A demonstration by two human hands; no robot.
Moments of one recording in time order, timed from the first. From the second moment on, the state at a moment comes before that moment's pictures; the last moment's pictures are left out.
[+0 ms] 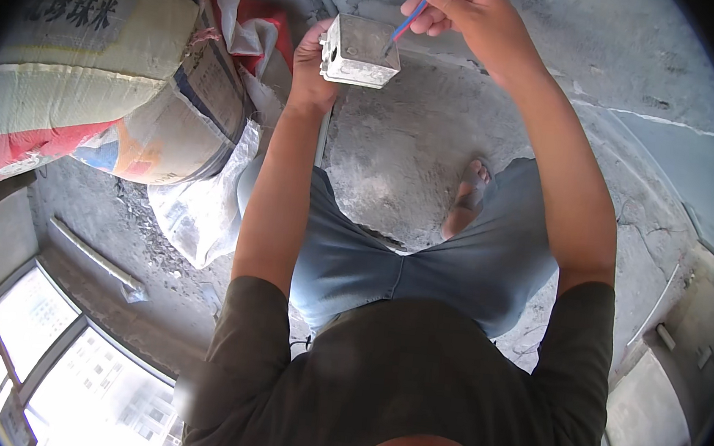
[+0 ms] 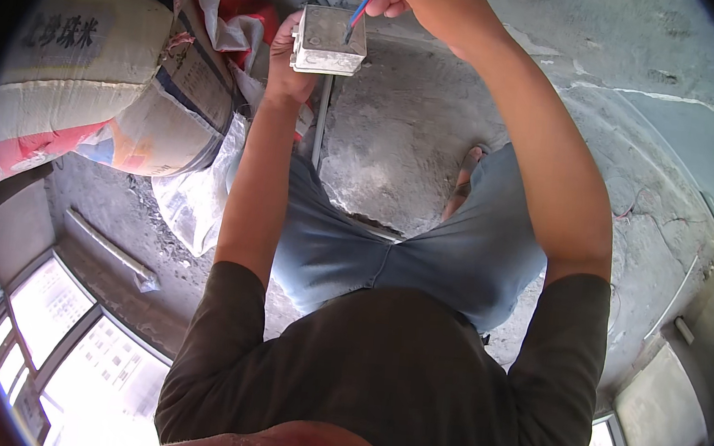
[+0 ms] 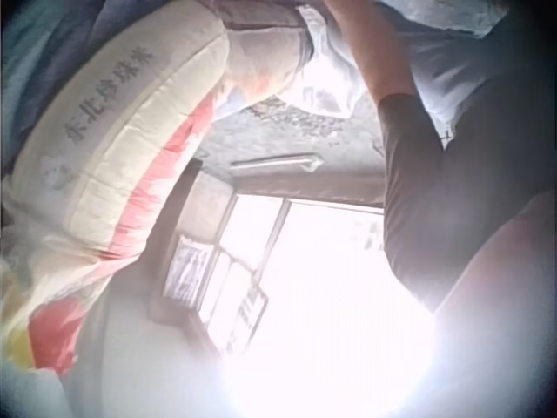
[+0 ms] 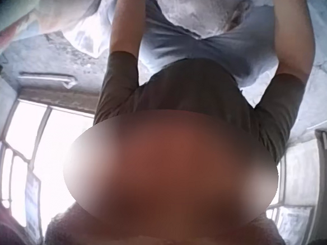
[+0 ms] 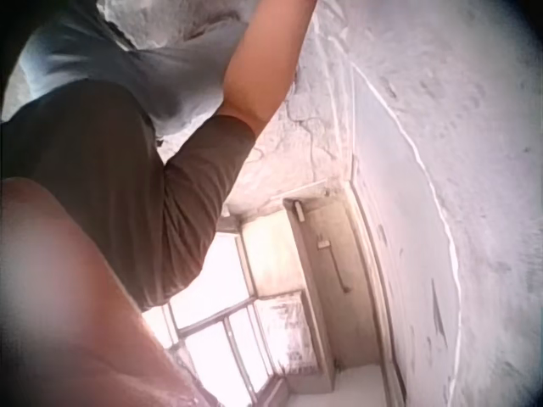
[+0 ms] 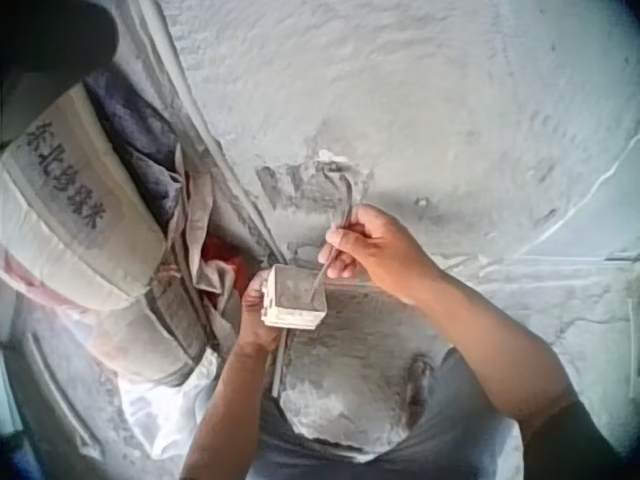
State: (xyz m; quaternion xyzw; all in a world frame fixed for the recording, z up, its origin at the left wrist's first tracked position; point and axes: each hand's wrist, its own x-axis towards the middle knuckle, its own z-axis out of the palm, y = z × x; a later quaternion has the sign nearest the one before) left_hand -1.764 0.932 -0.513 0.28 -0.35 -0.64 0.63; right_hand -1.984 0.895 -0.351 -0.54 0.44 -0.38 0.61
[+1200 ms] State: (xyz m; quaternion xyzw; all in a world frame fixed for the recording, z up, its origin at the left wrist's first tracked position) left_hand -1.820 0.971 -0.467 0.45 -0.45 -0.32 0.70; right_hand -1.968 0.907 -0.352 -0.60 0.51 -0.29 0.53
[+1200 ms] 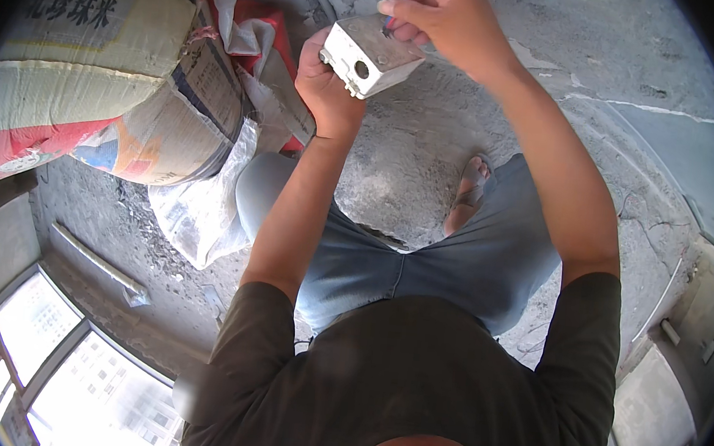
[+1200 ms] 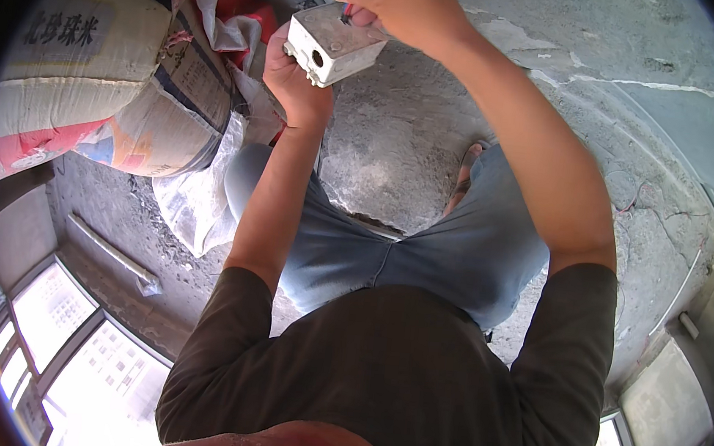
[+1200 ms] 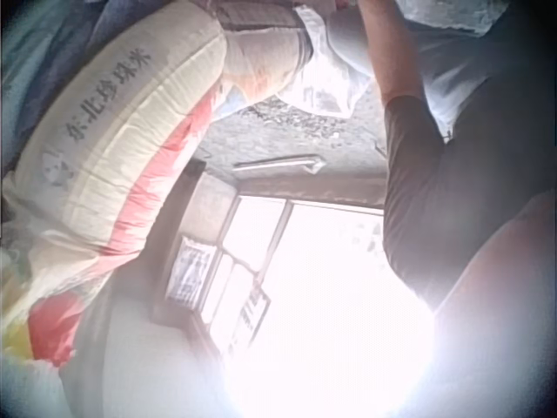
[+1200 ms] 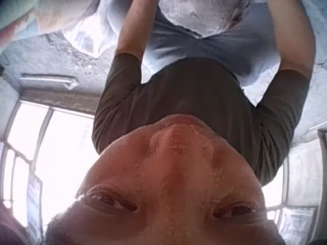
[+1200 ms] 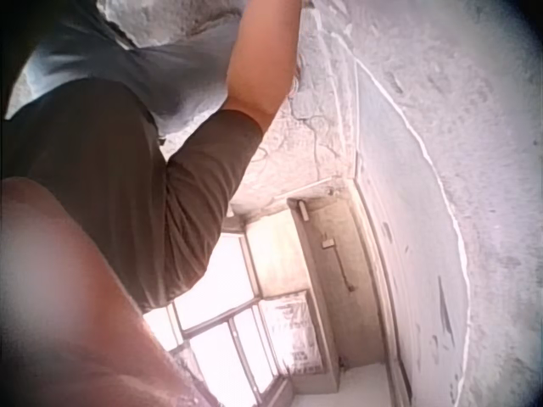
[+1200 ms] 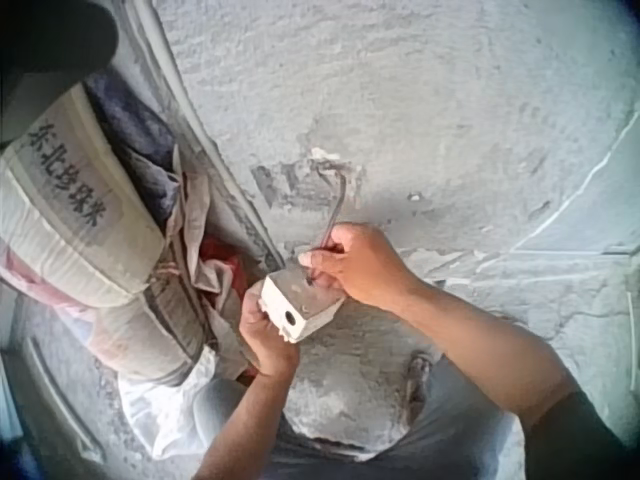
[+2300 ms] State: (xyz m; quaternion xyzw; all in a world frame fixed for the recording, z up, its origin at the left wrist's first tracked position) left_hand -1.802 0.895 -0.429 0.43 -0.31 -0.72 0.46; right_hand -1.997 0.889 -0.369 -0.61 0.51 -0.34 0.50
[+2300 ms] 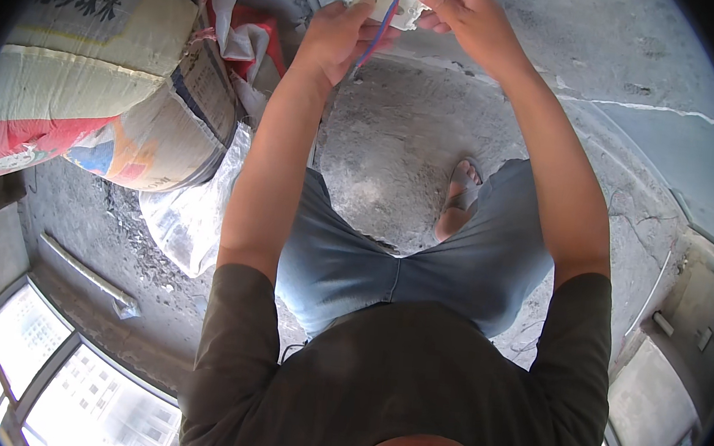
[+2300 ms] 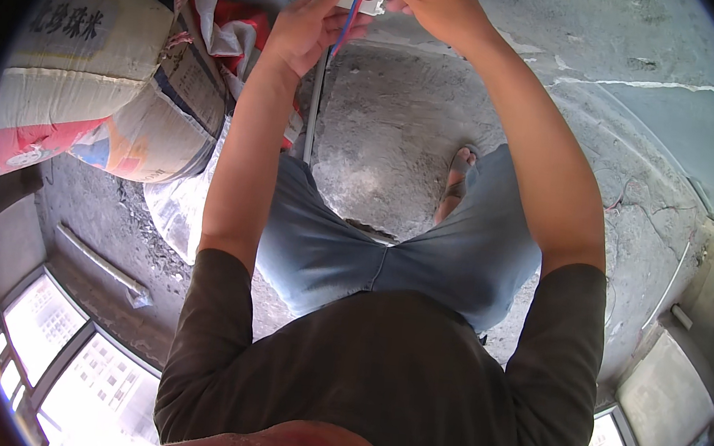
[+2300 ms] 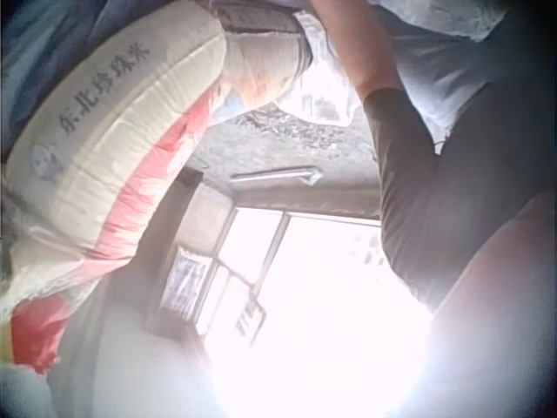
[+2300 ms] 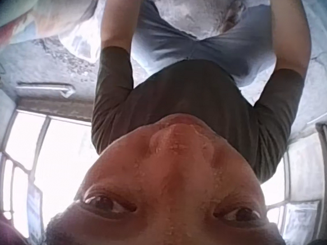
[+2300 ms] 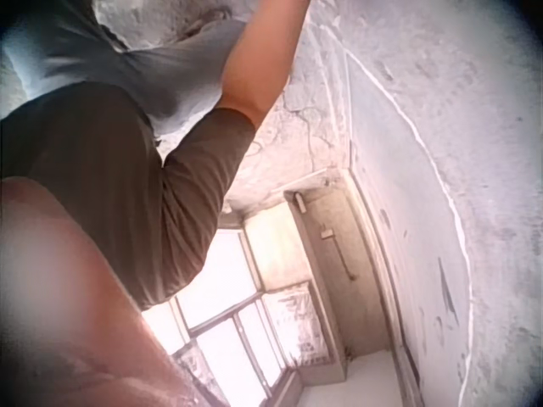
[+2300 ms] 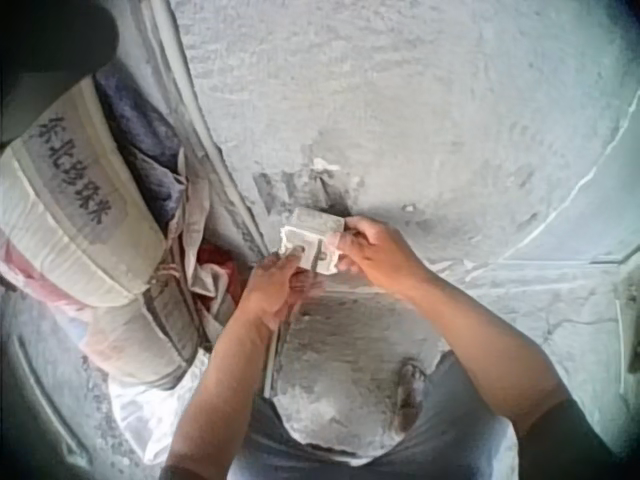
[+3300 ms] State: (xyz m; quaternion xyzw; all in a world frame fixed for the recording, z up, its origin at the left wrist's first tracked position) left_hand -1.804 0.880 -0.394 0.32 -0.22 -0.82 0.42; right_hand -2.002 0.884 -0.387 -0.65 0.62 -0.11 0.43
